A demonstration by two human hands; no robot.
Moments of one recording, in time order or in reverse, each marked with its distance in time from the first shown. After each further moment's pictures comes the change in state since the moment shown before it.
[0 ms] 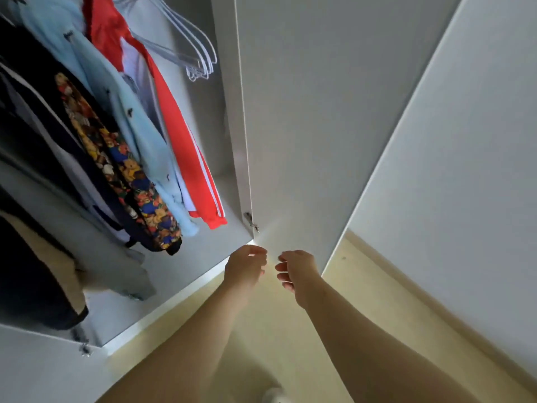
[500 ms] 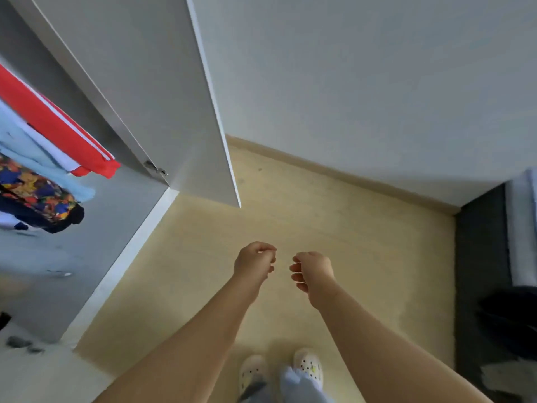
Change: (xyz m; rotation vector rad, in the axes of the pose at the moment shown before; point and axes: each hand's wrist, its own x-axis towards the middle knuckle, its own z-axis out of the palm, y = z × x) left_hand -0.201 -0.178 0.105 0.387 -0.436 -0.055; right_hand -0.161 0.256 -0.151 0.279 0.401 0.248
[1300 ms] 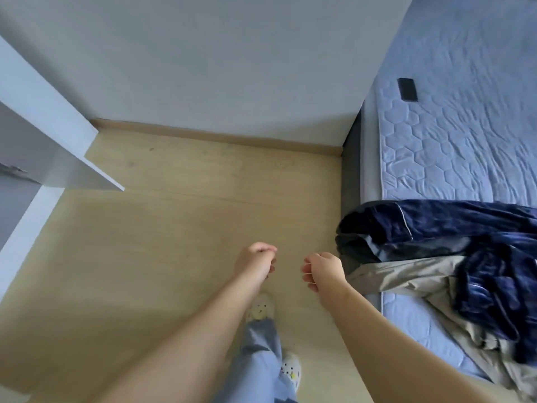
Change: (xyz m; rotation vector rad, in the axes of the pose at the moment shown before) left_hand -0.174 -0.074 0.444 0.196 -0.141 -0.051; right_hand 0.018 0.199 -0.461 0.183 0.209 0.106
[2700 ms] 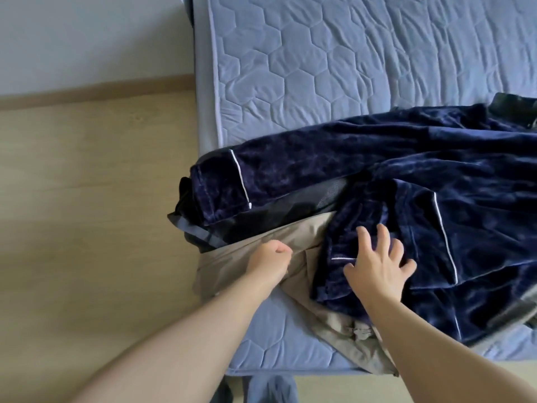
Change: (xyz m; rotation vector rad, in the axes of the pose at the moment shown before) left_hand 0.079 -0.055 0.549 0.473 -0.280 -0.053; right_hand 0.326 0.163 -0.463 -1.123 0.381 -0.107
